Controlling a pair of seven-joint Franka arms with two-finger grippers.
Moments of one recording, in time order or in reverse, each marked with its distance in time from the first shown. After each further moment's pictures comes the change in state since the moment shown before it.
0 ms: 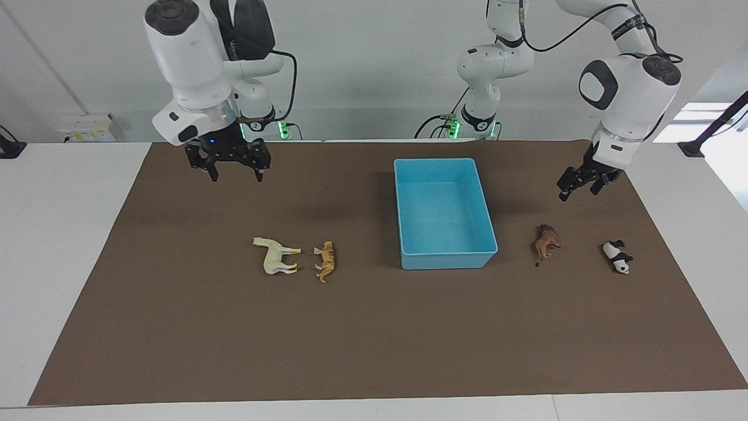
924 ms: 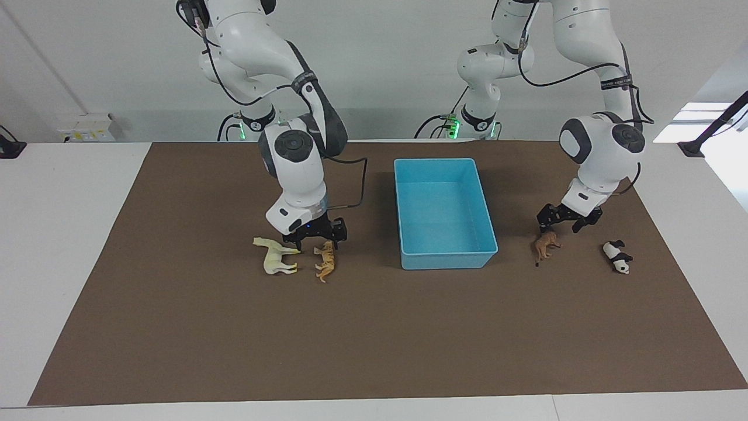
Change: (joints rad) left arm -0.003 0.207 -0.010 -0.062 0.001 0.209 0.209; right arm 0.143 0.352 0.001 -0.077 -0.002 0.486 0.145
